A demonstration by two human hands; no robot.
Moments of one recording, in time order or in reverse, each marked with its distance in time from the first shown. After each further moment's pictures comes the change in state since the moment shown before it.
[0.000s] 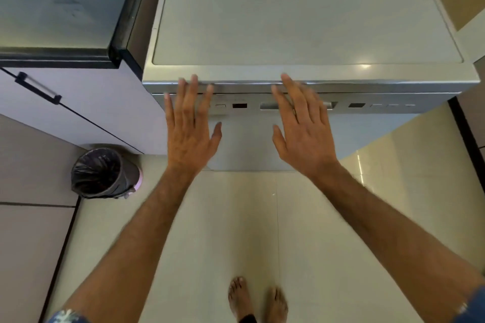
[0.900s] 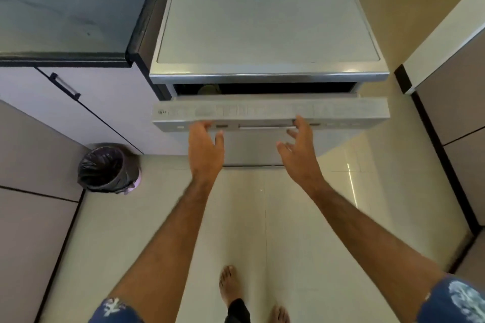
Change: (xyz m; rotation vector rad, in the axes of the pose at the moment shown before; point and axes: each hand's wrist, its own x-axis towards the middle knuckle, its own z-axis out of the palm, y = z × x) left_hand -0.054 0.107 -0.070 -0.683 -0.171 -0.741; right_hand -0.112 0.007 -0.067 1.068 -0.190 0.686
